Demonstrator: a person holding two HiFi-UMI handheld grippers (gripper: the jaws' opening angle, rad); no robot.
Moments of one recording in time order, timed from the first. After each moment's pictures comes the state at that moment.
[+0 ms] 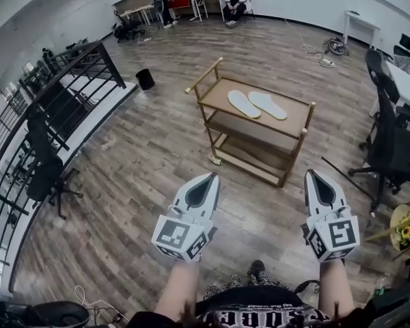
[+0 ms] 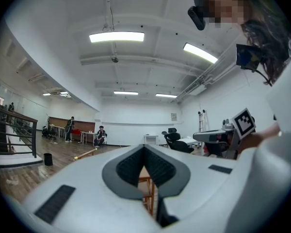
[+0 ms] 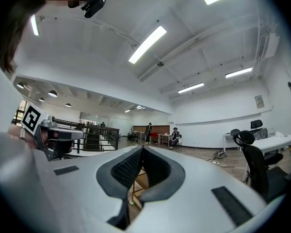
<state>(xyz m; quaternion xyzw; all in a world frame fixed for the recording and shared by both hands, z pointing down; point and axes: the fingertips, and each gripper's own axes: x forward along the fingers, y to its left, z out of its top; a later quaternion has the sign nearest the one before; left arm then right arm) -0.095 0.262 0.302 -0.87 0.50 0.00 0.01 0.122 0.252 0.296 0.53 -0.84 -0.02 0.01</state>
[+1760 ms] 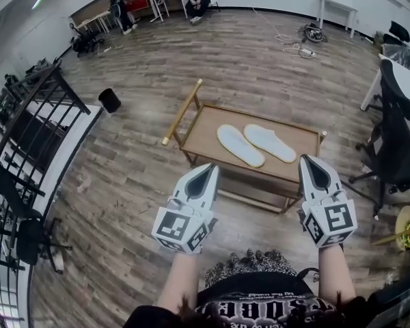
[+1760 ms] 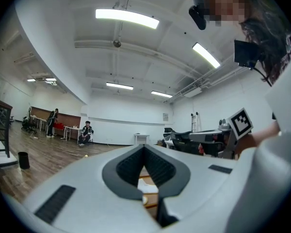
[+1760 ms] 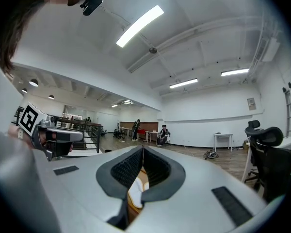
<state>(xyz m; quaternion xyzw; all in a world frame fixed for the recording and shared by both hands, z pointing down) -0.152 -0.127 0.321 -0.91 0.41 0.00 0.00 0.049 -0.110 0.308 0.60 -0.80 -0.01 0.03</state>
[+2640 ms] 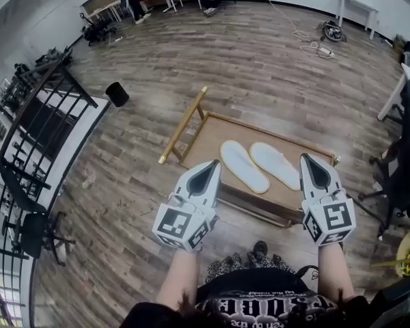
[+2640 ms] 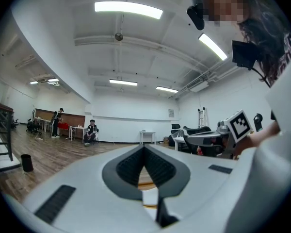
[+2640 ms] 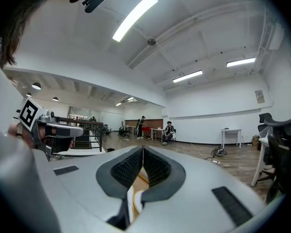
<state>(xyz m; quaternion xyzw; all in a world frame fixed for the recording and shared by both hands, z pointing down) -0.116 -0.259 0.328 -0.90 0.44 -0.02 0.00 0.080 -0.259 0.332 0.57 -0.82 0.00 0.04</state>
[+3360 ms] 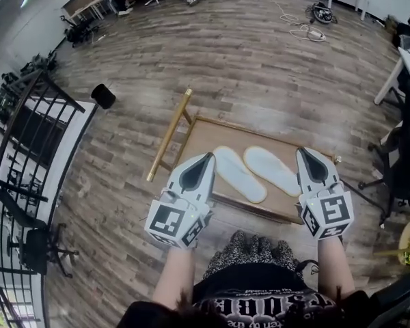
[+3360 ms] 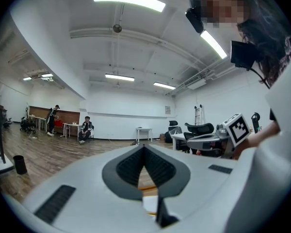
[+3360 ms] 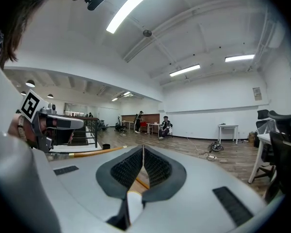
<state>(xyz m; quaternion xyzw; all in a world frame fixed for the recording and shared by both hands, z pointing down) -0.105 -0.345 0.336 -0.91 0.42 -0.04 -0.01 0.092 -0.337 0.361 0.58 -0.81 0.02 0.06</state>
